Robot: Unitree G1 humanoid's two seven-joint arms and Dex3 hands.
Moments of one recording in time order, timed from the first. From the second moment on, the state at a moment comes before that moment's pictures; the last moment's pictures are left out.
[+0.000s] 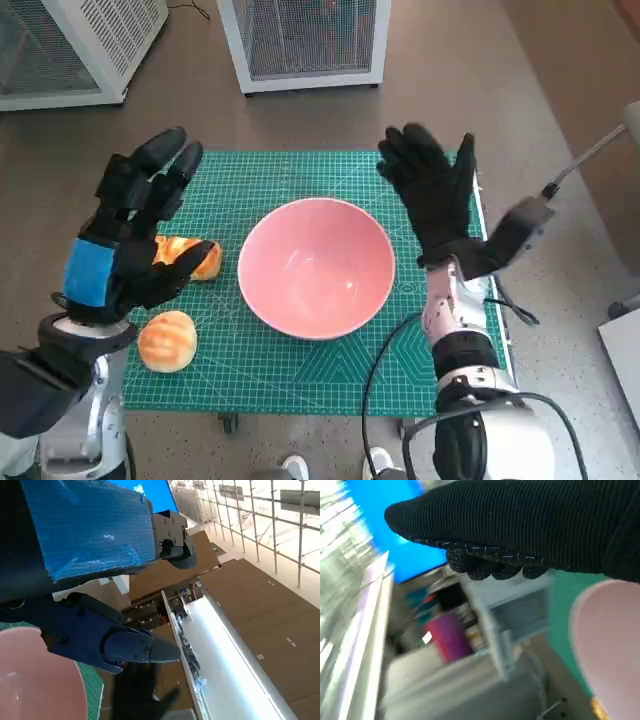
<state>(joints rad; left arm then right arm) -0.18 0.31 0.24 -0.42 -0.19 0.03 -0.24 -0.98 0.00 -0.44 1.21 0.33 -0.55 0.62</state>
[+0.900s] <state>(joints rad) -0.20 0.80 0.15 -0.62 0.45 0.54 -0.53 -0.92 -0.02 -0.40 0.97 0.44 -0.67 0.87</state>
